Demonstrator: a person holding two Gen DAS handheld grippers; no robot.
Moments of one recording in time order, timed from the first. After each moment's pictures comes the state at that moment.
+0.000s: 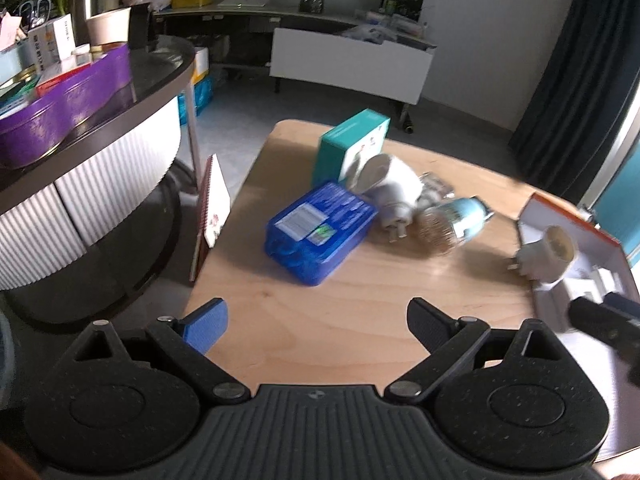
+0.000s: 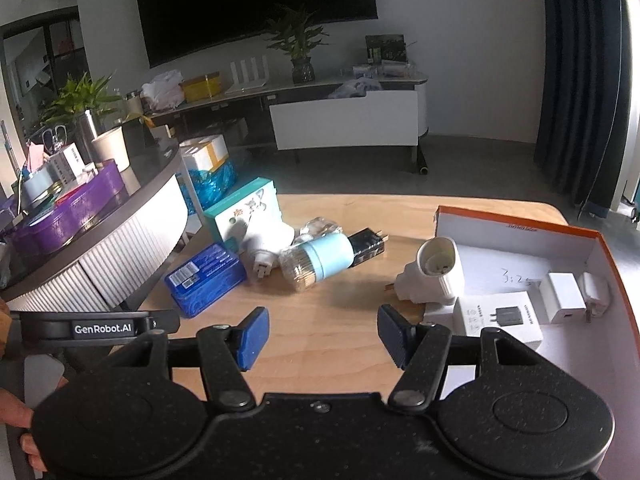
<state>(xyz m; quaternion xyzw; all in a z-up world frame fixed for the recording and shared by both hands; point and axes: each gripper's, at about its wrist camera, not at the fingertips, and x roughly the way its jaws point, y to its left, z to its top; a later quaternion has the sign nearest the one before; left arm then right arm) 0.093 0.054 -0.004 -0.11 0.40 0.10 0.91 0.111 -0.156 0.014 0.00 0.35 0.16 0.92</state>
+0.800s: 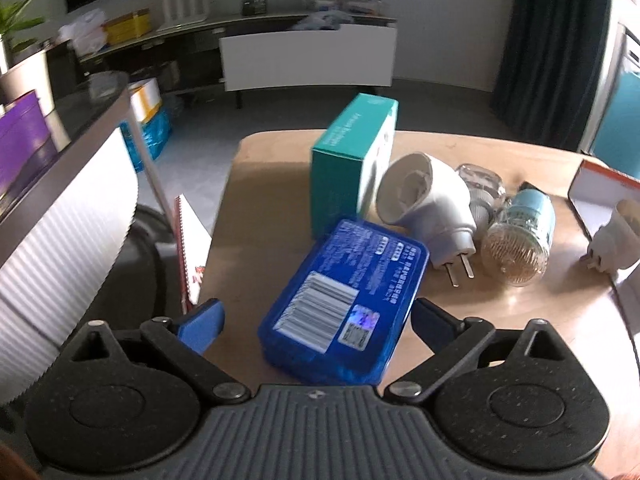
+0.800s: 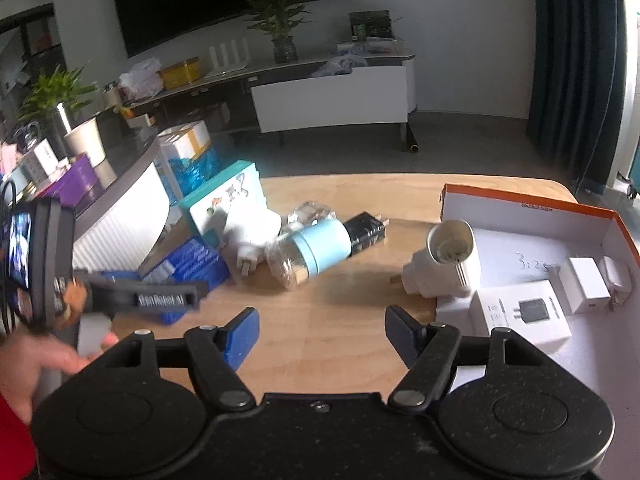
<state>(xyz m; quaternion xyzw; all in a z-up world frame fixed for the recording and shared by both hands) 0.183 0.072 -0.049 0.00 0.39 0.03 0.92 0.154 -0.135 -0.009 0.02 0.38 0.13 0.92</state>
